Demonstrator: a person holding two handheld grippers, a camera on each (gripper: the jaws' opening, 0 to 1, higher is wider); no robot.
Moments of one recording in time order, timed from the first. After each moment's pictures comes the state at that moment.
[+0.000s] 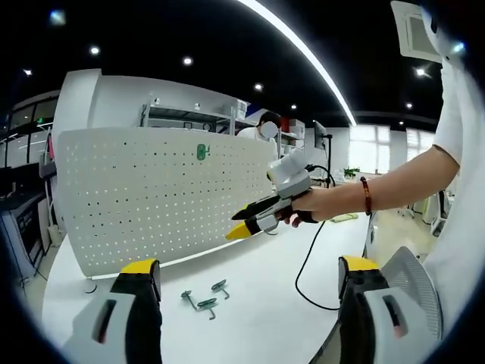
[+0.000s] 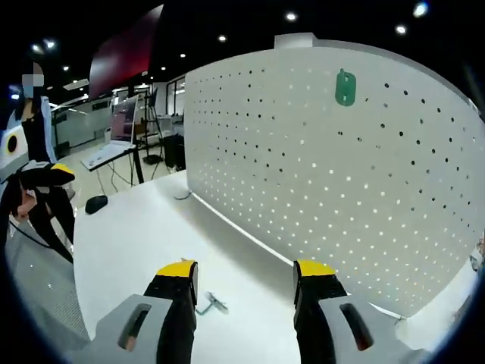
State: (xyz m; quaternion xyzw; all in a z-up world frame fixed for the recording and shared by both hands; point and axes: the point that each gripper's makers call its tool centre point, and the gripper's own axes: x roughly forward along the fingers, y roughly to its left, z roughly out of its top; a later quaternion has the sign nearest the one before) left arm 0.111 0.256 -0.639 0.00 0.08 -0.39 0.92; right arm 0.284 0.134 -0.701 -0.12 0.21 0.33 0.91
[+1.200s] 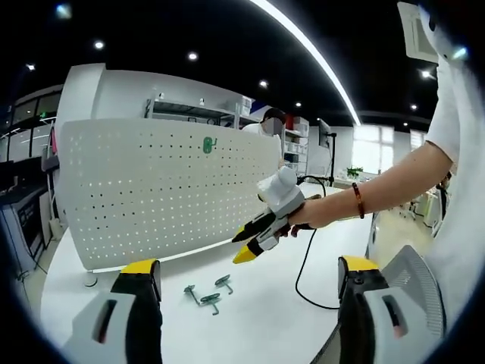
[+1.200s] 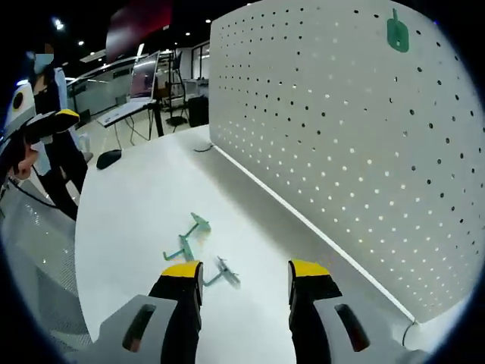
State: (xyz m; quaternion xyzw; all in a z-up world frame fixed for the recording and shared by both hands) left arm 0.118 0.264 -0.648 -0.01 0.10 -0.38 0.92; right arm 0.274 0.150 -0.773 -0.18 0.29 0.40 0.85
